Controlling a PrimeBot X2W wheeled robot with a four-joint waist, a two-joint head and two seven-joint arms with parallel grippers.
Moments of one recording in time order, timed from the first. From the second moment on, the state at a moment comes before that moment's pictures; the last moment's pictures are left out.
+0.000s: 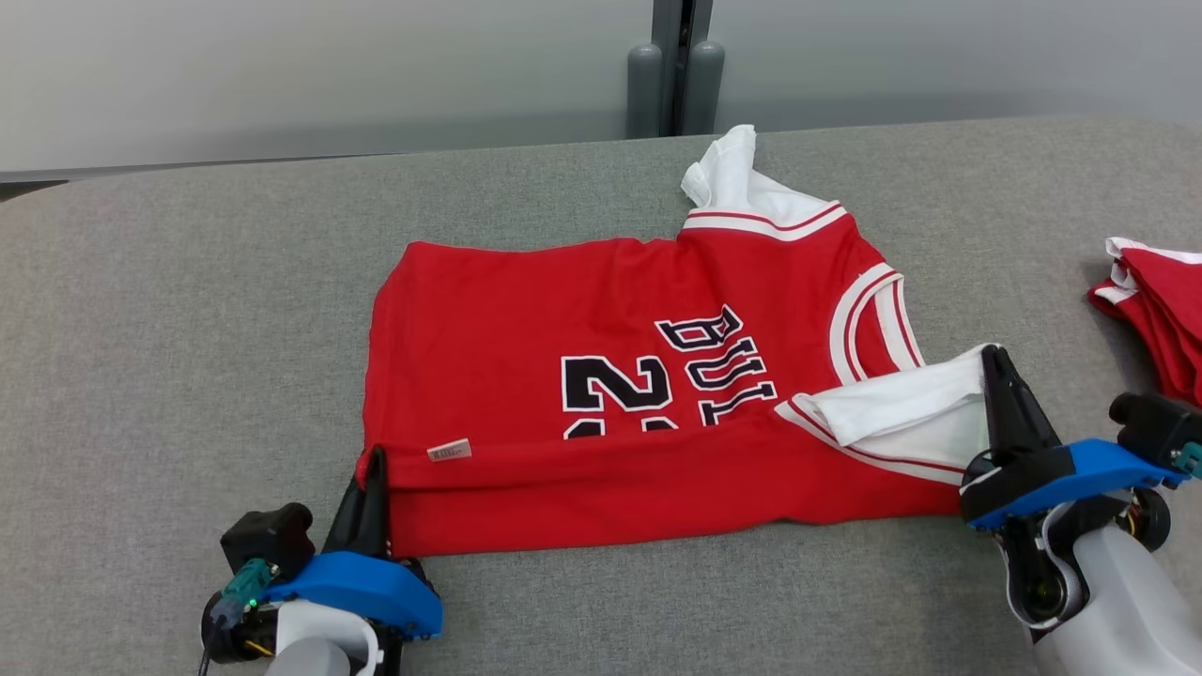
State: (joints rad) left arm -0.22 0.05 -0.14 0.59 -0.39 -0.09 -0.26; right arm -0.39 -0.21 0.08 0.63 0.67 0.13 -0.23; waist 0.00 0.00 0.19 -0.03
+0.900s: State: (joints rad) left arm 0.06 0.05 -0.12 0.44 -0.27 0.01 -0.26; right arm -0.08 -0.09 -0.01 0.48 0.17 0.13 -0.26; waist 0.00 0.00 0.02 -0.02
